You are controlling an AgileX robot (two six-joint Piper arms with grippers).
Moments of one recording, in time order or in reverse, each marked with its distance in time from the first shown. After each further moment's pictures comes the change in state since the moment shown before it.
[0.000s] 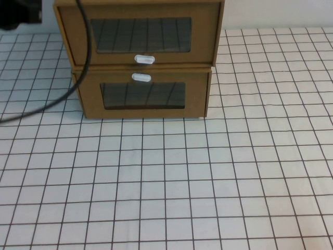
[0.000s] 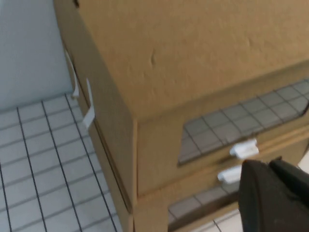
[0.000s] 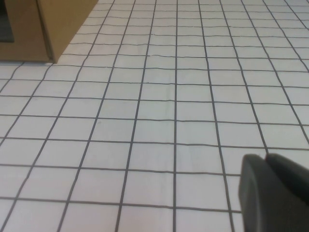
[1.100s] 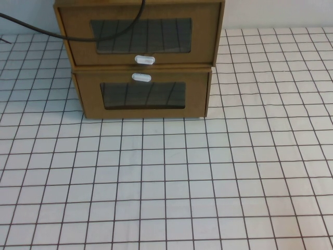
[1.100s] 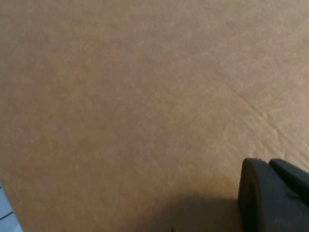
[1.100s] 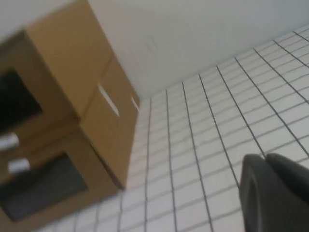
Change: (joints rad) right arm 0.000 0.000 0.000 0.454 -0.212 -0.004; left arm -0.052 0.734 -0.848 -0.078 0.275 0.009
